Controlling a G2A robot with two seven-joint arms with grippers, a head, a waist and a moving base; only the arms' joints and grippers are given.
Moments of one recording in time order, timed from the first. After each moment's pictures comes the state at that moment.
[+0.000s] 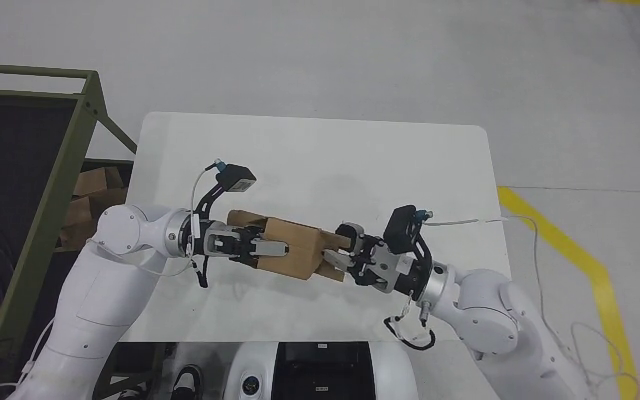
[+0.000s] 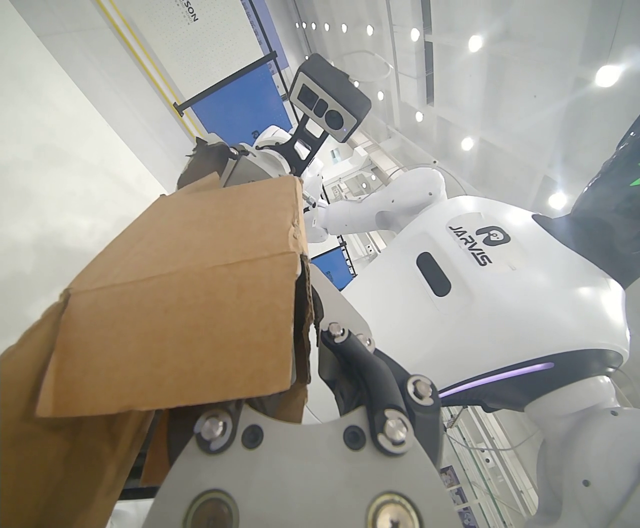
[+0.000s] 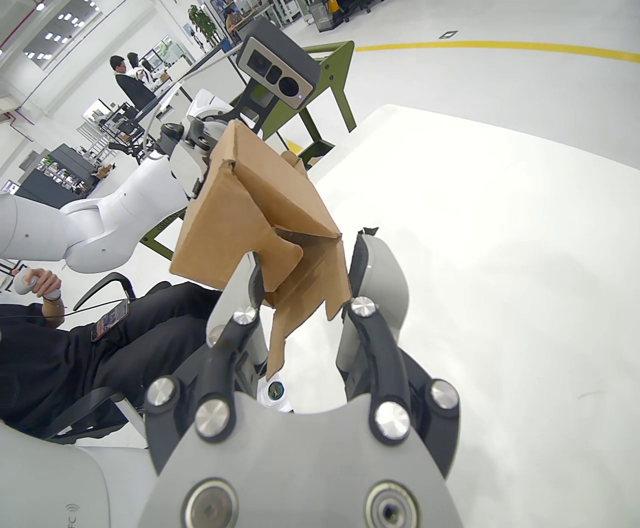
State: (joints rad) left arm 1.32 -0.92 -1.40 -1.78 -0.69 -0.36 -1.42; right arm -1.48 -1.04 1.12 -2.15 -0.57 -0.36 0.51
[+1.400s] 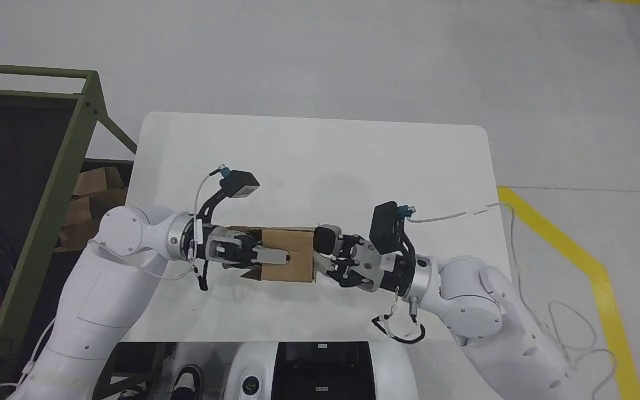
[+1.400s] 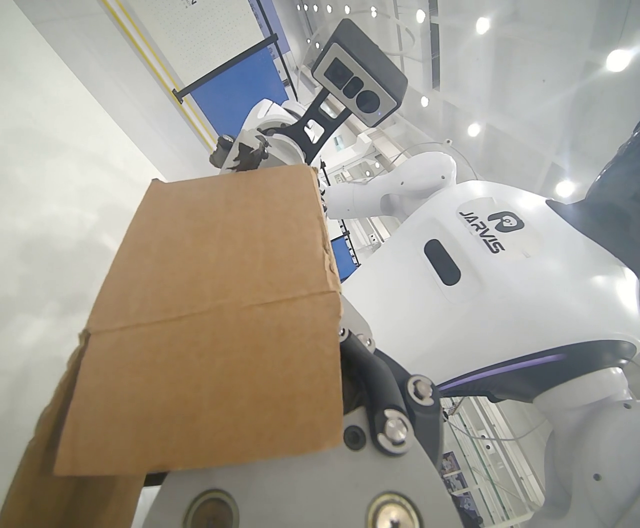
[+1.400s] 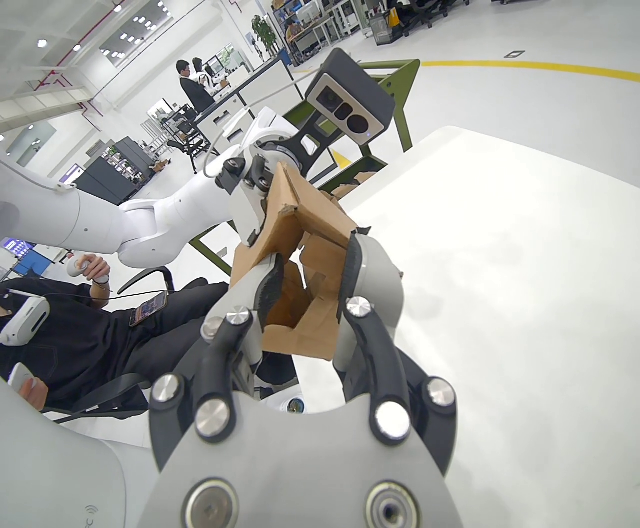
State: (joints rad) left arm 1.32 -0.91 -1.39 -1.78 -0.67 -0.37 -1.45; right arm -1.36 -1.07 1.02 -2.06 -0.48 -0.47 0.48
